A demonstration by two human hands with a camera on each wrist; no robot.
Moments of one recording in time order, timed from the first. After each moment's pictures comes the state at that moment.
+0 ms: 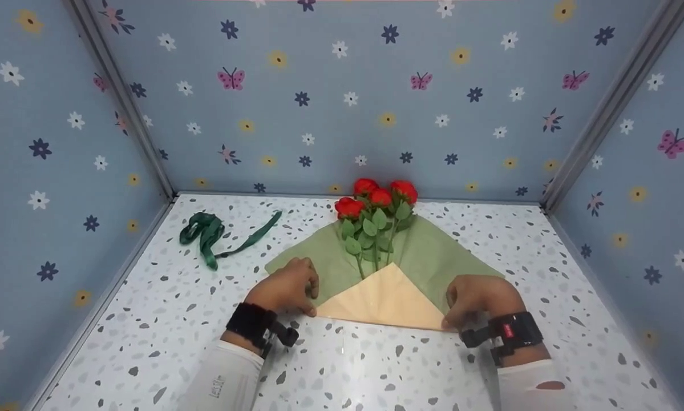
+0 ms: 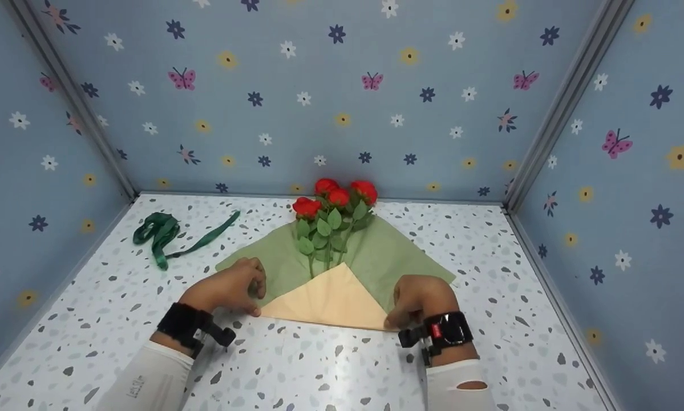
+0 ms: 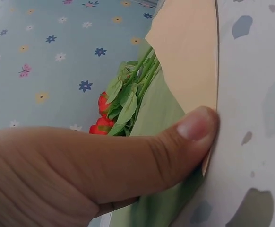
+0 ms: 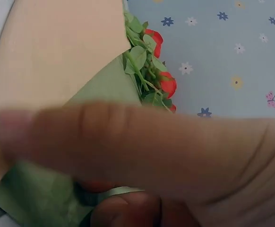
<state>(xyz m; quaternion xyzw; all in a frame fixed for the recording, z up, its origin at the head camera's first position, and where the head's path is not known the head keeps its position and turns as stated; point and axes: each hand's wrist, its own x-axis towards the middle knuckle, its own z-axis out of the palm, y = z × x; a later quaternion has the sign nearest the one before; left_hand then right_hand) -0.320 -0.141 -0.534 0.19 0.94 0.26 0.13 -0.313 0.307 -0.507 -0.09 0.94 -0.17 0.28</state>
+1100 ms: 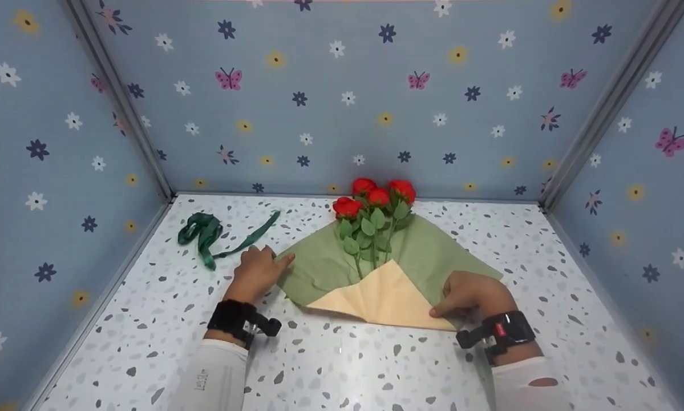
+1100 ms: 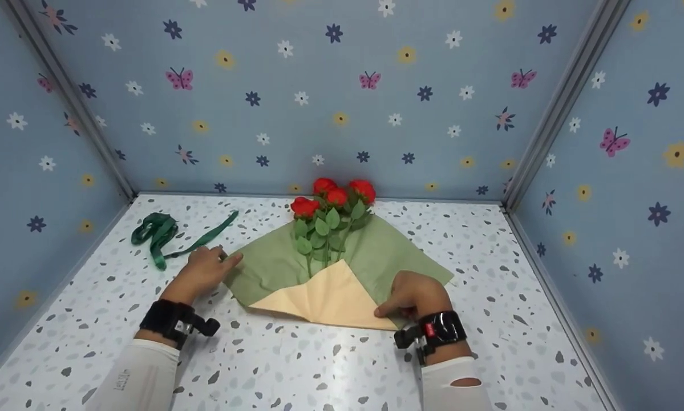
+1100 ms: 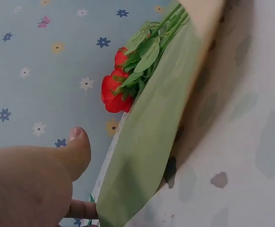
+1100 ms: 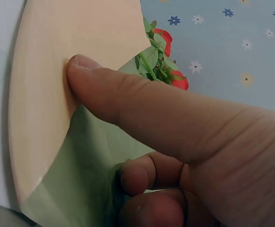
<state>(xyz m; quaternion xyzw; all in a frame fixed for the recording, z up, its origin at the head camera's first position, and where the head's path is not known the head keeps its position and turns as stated) -0.349 -0.190 -0.543 -0.03 0.96 0.29 0.06 -0.327 0.307 -0.527 -0.09 0.93 -0.24 0.25</state>
